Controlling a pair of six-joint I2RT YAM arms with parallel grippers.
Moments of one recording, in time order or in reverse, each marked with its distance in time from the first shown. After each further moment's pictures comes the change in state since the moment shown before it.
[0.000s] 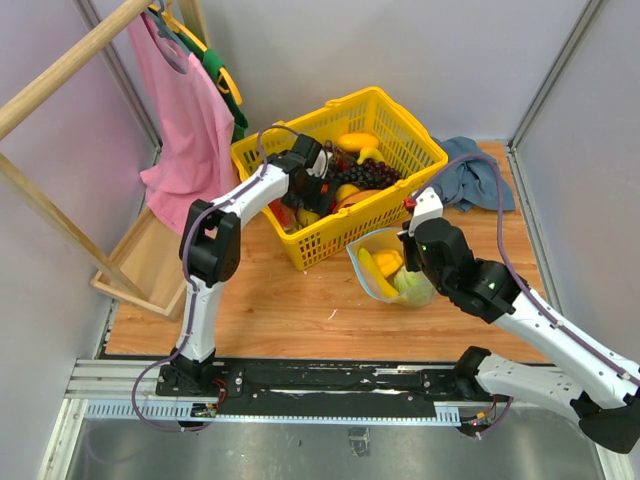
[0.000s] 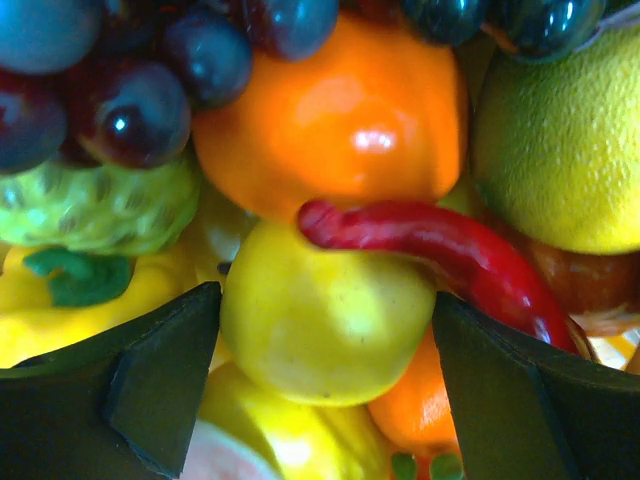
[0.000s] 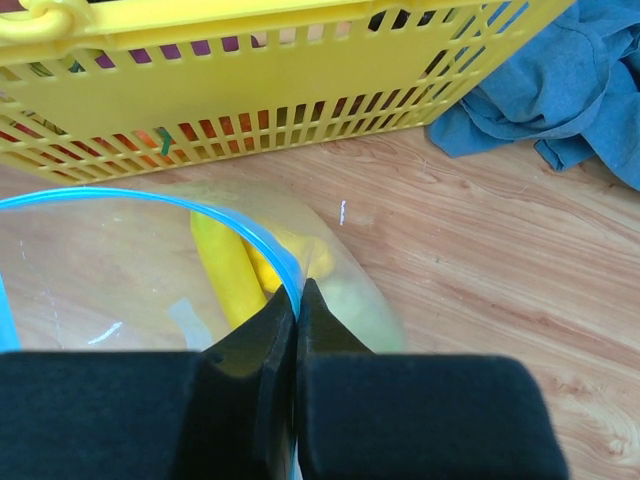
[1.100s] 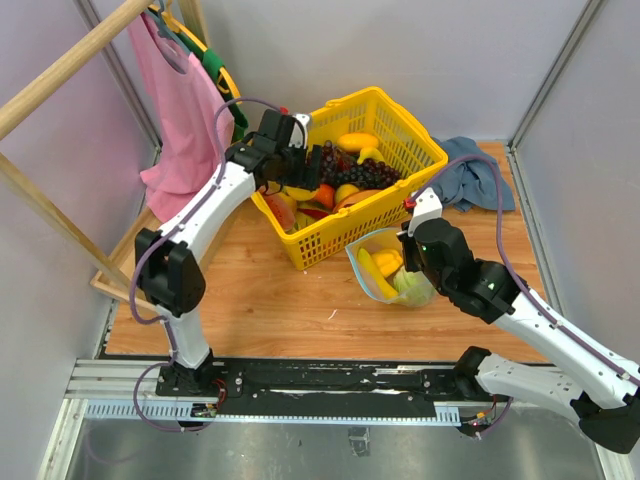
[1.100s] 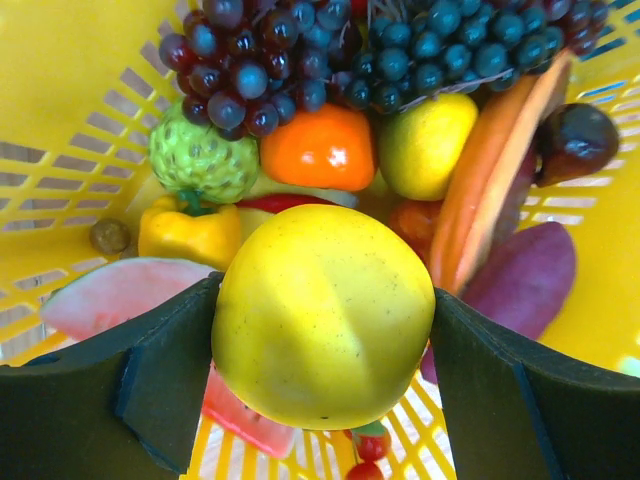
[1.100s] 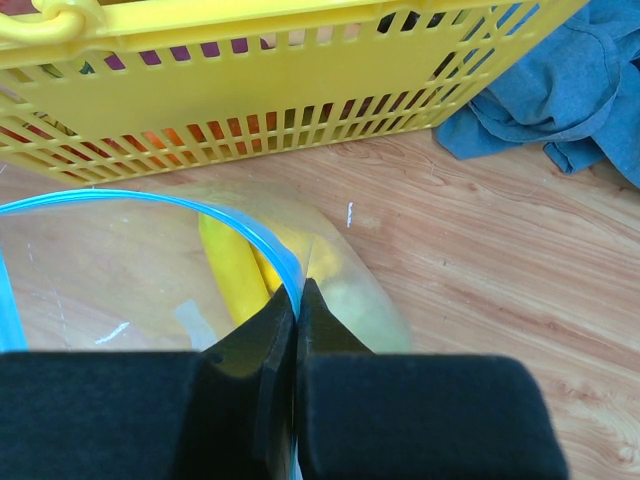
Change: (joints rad) left arm 0.019 -0.303 -0.064 0.043 -0.002 -0.062; right arm 0.000 -0.002 -0.010 0.014 -0.016 0.001
